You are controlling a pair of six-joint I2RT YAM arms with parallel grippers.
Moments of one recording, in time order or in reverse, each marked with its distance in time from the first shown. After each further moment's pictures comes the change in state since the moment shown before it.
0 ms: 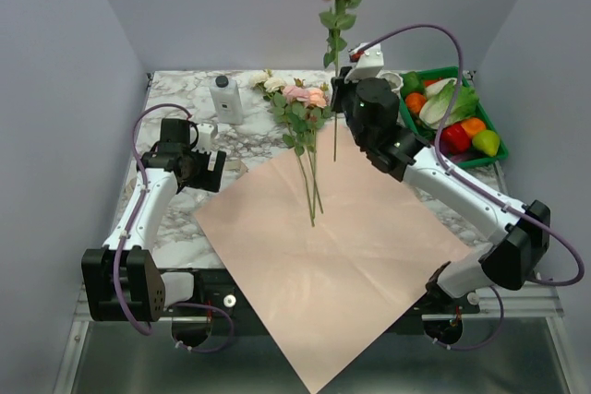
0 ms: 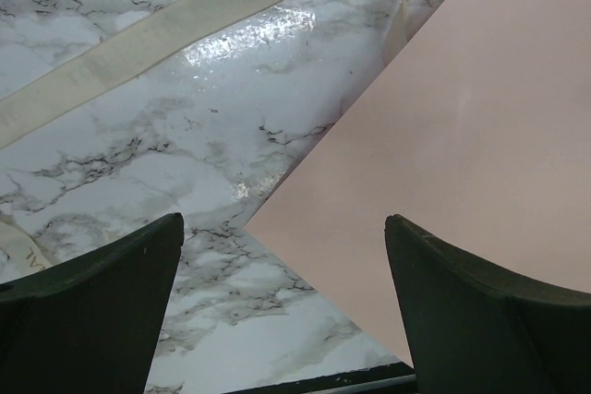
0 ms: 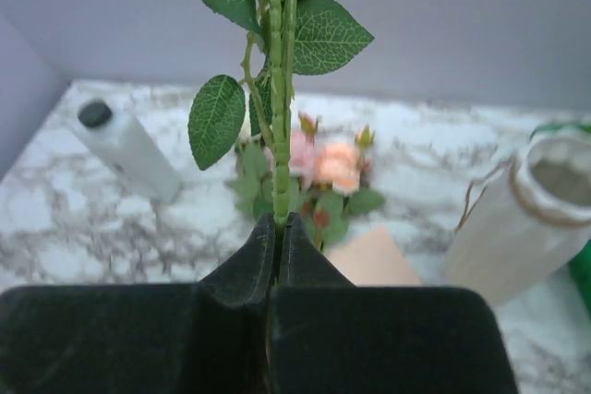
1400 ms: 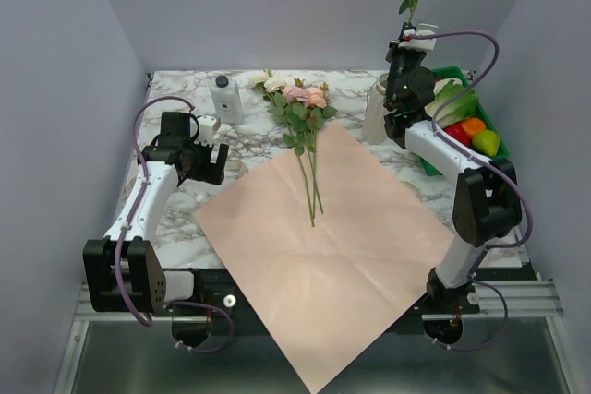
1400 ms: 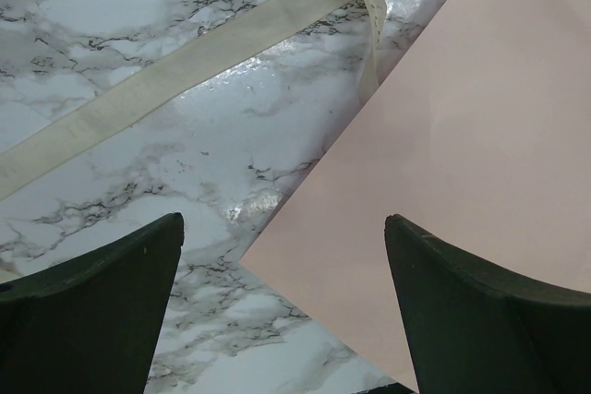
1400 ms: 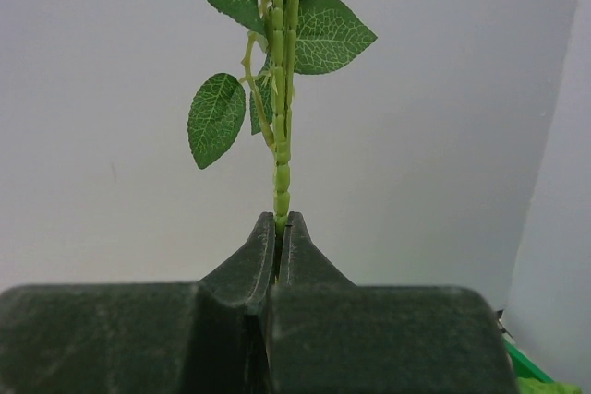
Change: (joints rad) left arm 0.000 0.048 0.044 0.040 0.064 0.023; right arm -0.400 0.259 -0.049 0.980 -0.034 -0.408
